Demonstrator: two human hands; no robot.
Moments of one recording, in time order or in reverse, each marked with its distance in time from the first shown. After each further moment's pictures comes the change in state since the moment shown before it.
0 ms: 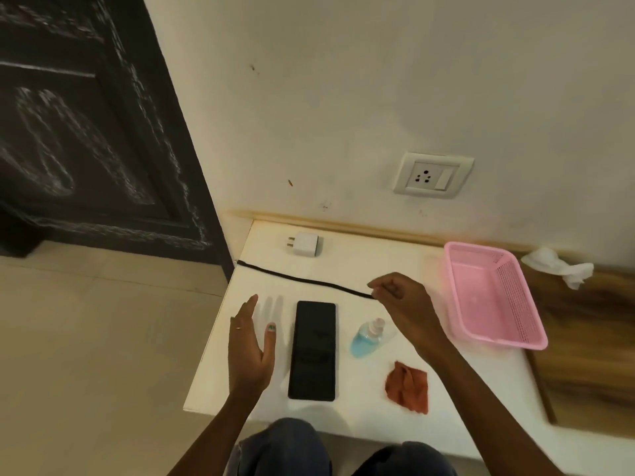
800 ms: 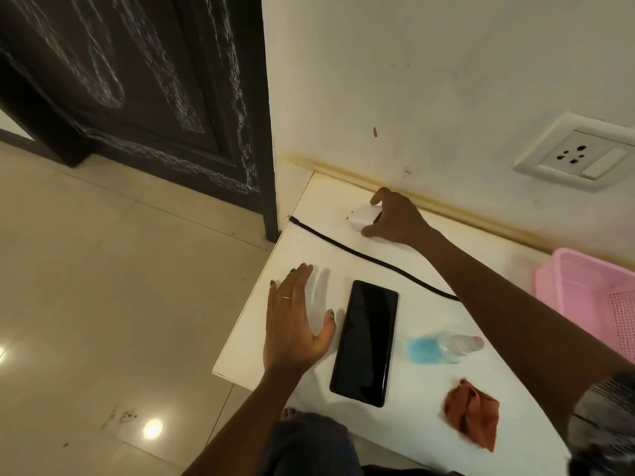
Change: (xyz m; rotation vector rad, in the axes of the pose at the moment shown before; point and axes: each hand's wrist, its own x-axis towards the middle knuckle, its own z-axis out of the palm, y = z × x) left_hand 0.011 -0.018 0.006 0.203 -0.001 0.056; right_hand 0.165 -0.012 0.130 -0.764 -0.372 -0.229
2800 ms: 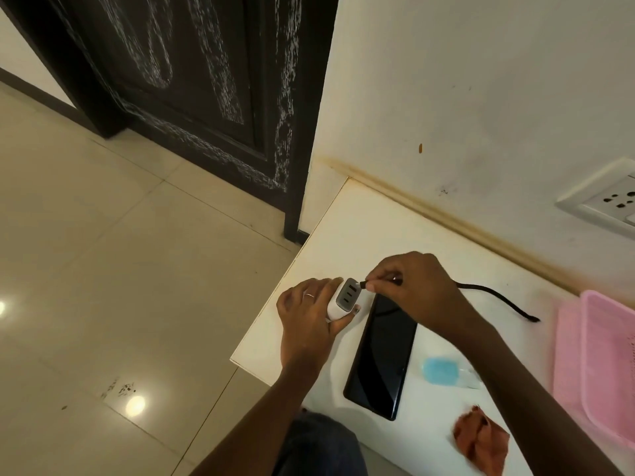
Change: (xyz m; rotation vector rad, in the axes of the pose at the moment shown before) left_hand 0.001 -0.001 0.004 0.055 -0.011 -0.203; right_hand -0.111 -0.065 -0.009 0.093 -0.139 -0.202
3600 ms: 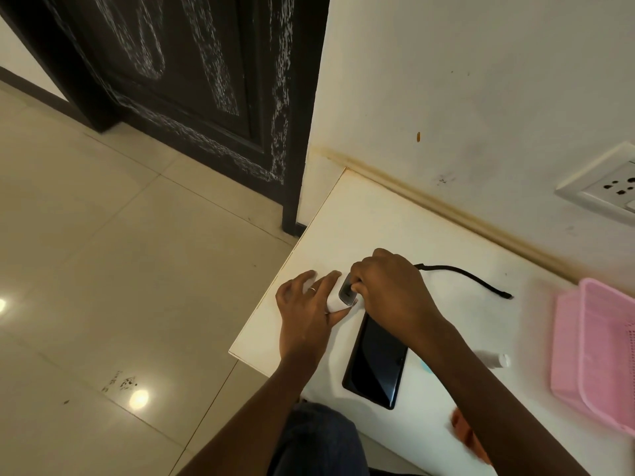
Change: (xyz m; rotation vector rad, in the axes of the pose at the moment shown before) left_hand -0.004 -0.006 0.007 0.025 0.000 -0.032; right_hand 0.001 -0.020 0.026 -0.514 -0.051 -0.139
